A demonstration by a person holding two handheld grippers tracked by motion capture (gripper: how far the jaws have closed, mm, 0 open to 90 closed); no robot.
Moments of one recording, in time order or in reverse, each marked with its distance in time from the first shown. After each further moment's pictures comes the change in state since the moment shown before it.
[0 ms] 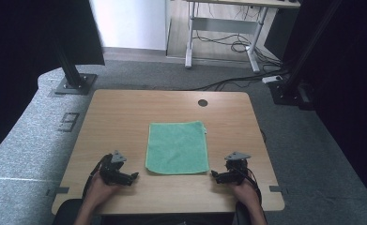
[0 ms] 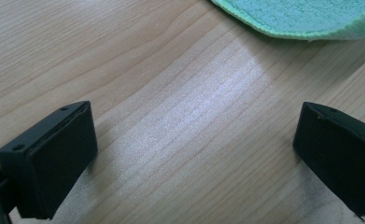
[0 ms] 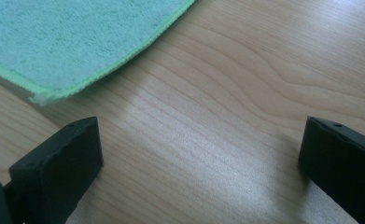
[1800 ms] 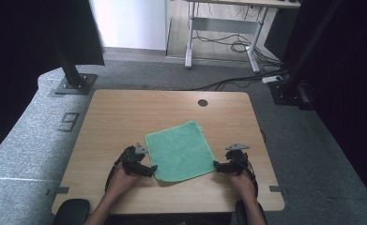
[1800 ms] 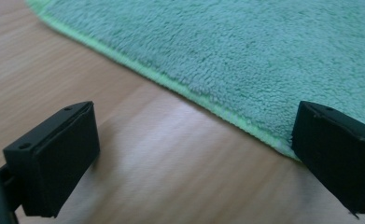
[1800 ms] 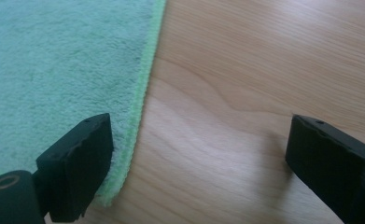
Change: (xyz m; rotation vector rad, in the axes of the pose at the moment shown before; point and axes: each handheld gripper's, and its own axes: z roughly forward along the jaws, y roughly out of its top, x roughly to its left) left arm -0.035 0.052 0.043 0.006 -0.029 0.039; right arm -0.017 0.022 0.011 0.041 -0.097 0.075
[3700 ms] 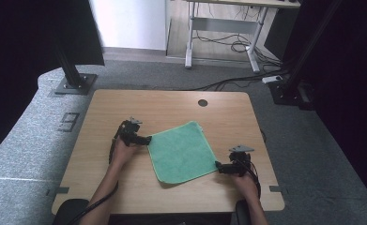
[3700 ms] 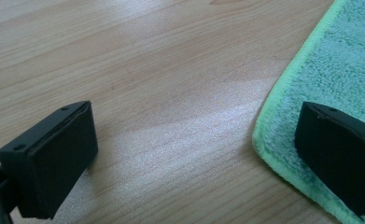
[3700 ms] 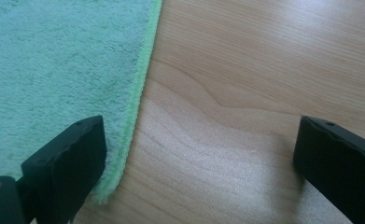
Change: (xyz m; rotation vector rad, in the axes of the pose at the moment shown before) left arm 0.099 0.050 0.045 -0.026 0.137 -0.175; right arm -0.009 -0.010 0.000 -0.060 0.027 0.021
